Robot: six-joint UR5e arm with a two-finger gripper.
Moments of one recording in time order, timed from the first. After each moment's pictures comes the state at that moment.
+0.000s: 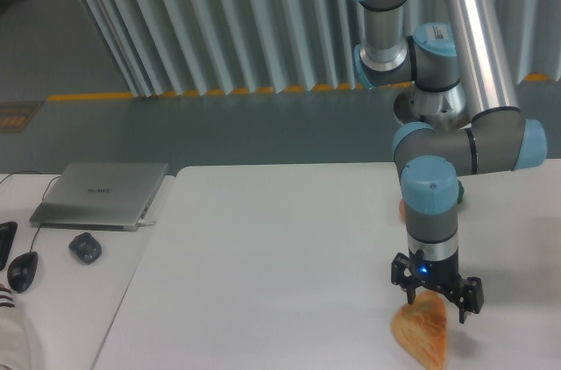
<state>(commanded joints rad) 2.26 -2.11 -1.49 -1.02 1.59 0.54</state>
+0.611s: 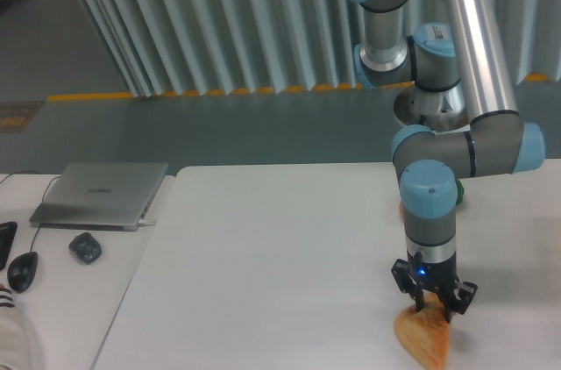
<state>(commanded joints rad) 2.26 -2.11 -1.49 -1.02 1.58 0.55</state>
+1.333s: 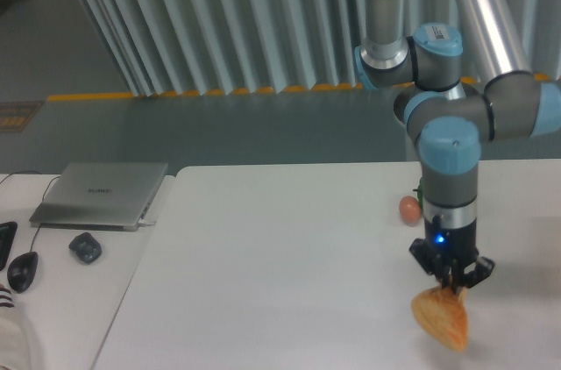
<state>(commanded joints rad) 2.37 -1.94 -1.48 -1.17 1.55 0.84</state>
